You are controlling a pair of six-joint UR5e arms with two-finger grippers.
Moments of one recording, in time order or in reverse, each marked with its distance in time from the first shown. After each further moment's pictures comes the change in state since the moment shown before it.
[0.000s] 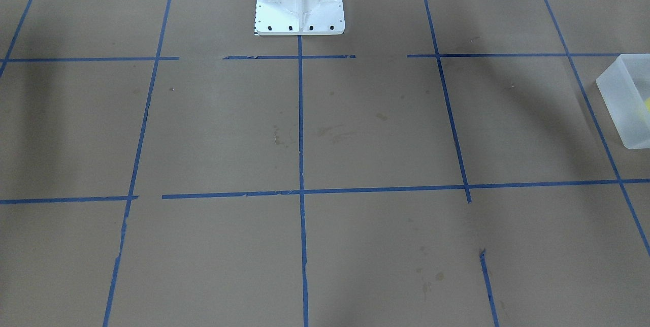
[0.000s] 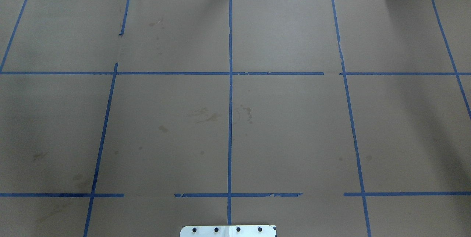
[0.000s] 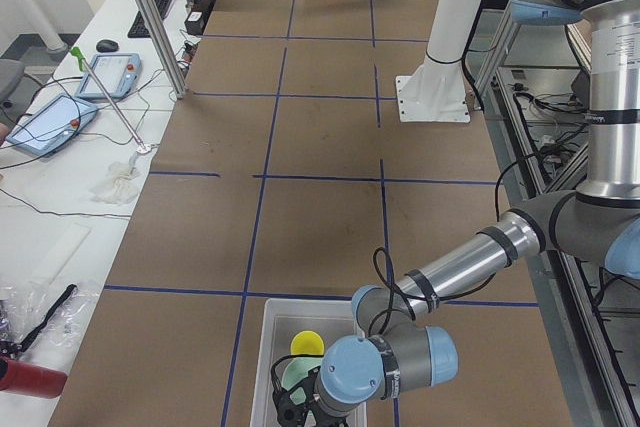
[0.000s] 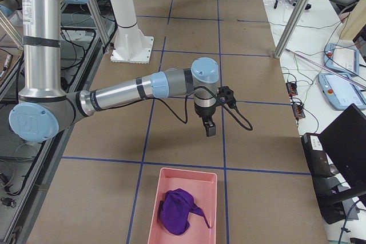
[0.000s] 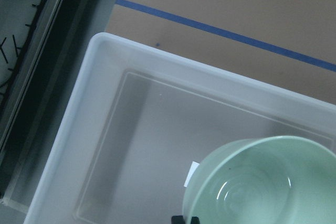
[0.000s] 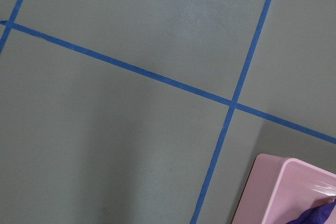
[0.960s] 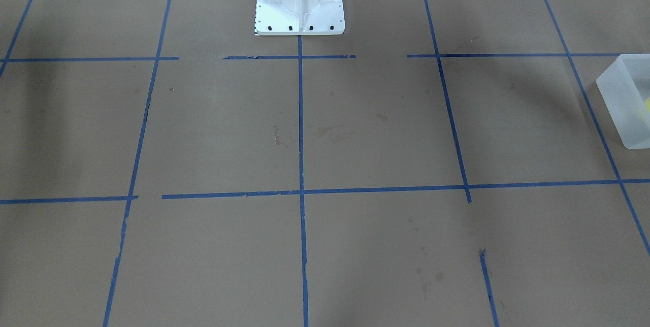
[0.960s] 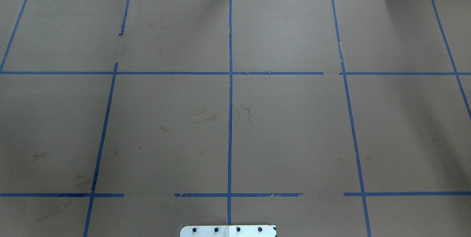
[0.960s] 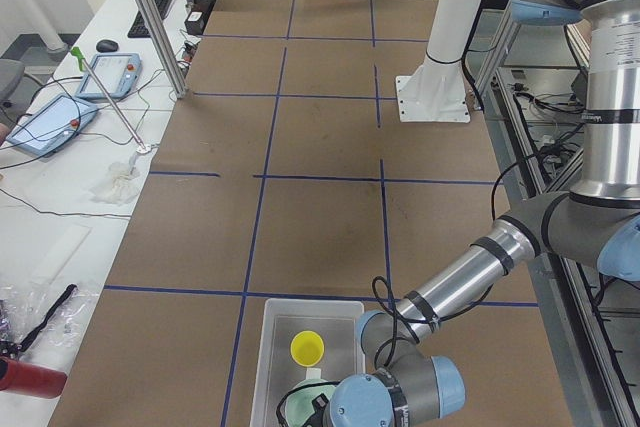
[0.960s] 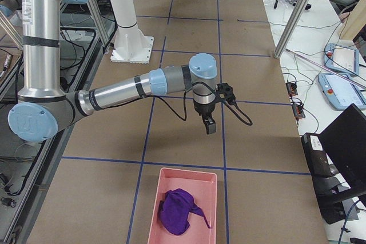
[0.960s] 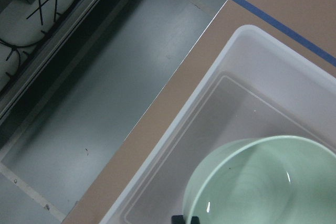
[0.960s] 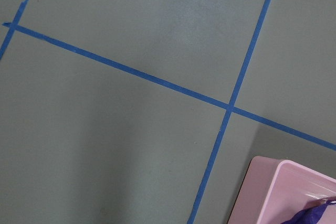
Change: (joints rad) left arm -0.013 -0.035 0.153 -0.081 -0.009 -0.093; right arm 0.001 -0.009 0.031 -0.002 -0.020 0.000
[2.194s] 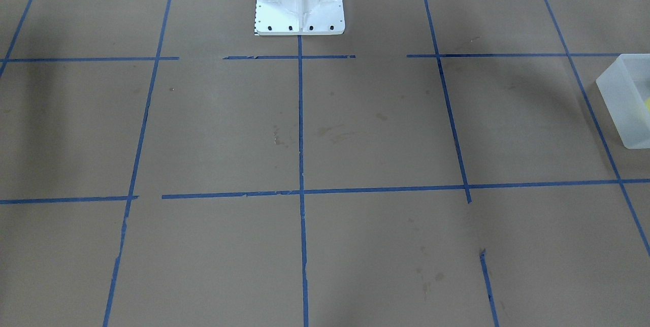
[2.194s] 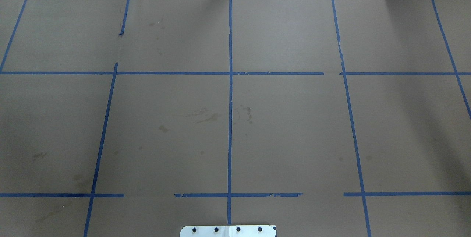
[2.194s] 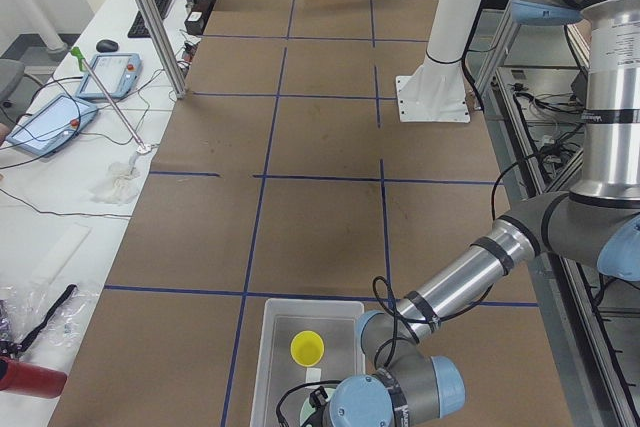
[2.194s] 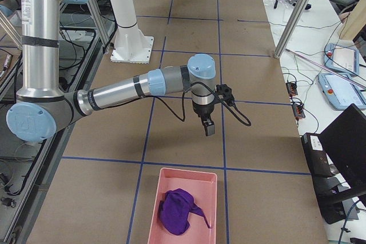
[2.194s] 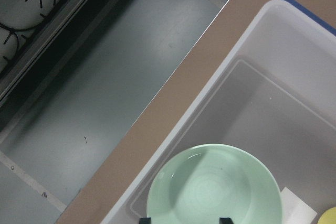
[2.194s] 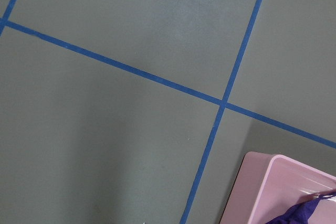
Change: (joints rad) left arm 0.001 0.001 -0.042 0.006 -0.011 0.002; right arm 0.001 -0.007 0.001 -0.001 -0.014 0.000
